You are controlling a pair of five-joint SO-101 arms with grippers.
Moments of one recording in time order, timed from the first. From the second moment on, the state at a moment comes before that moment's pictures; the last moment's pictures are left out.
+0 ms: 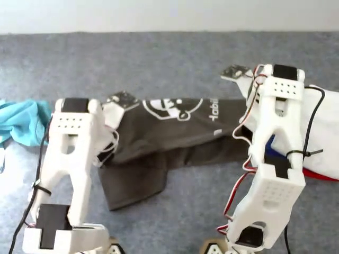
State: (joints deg) left arm -1.4 -6.0 19.3 98.8 -30.4; right arm 8.5 27.3 -25.1 100.0 52.5
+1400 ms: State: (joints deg) left arm -28.5 -42.9 25.8 95.0 -11.8; right arm -16.1 19.5 -25.7 97.4 27.9
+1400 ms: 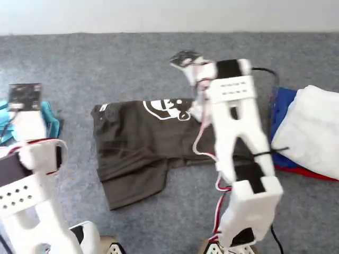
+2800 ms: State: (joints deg) left arm -33.6 -42.9 25.7 95.0 -11.4; right arm -51.2 32.1 -24.5 90.6 13.9
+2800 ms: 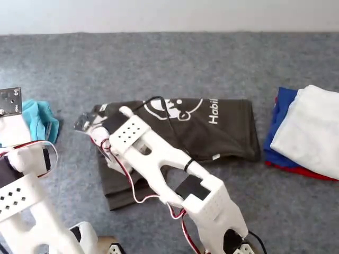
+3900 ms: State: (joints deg) left arm -33.7 -42.9 25.7 95.0 -11.4; right arm -54.9 35.3 -21.5 98.7 13.9
